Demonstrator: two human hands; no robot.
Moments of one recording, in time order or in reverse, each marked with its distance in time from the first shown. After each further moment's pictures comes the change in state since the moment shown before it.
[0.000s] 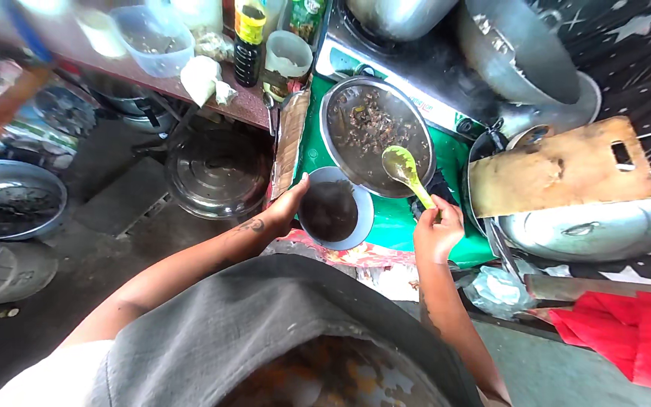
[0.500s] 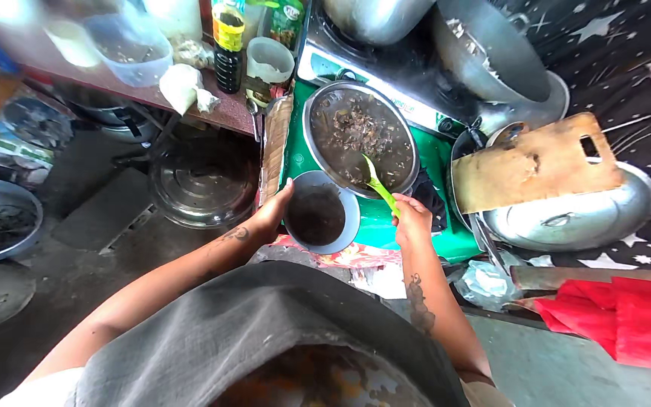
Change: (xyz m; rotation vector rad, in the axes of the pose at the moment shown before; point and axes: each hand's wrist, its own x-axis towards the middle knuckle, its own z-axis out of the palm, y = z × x) left_hand -0.003 0.003 0.002 -0.019 0.022 0.011; right_hand 0.030 -0.036 0.012 0.438 -0.283 0.963
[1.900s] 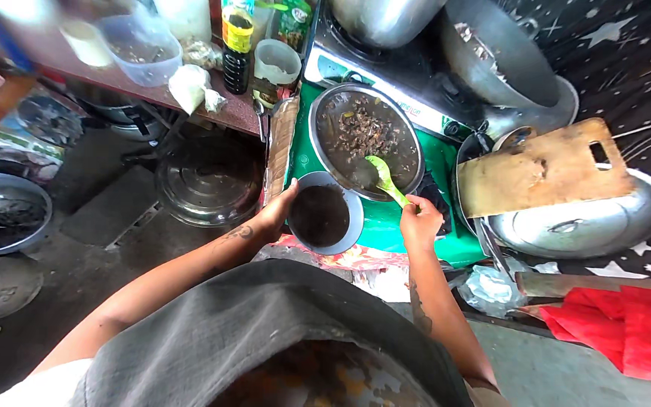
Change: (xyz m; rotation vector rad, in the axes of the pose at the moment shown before) left_hand -0.004 0.005 0.000 0.001 -0.005 0.001; right_hand 0.001 0.007 -0.011 -0.522 0.075 -0.431
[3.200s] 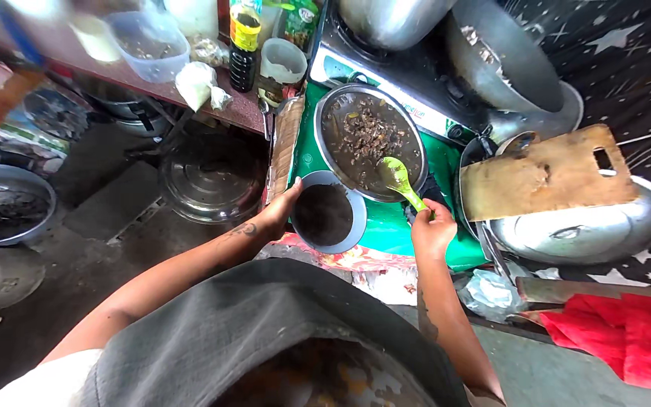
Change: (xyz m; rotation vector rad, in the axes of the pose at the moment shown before) left_hand 0.007 -0.005 -0.004 0.005 0.016 -0.025; right_hand -0.002 0.018 -0.009 -0.078 0.125 -0.156
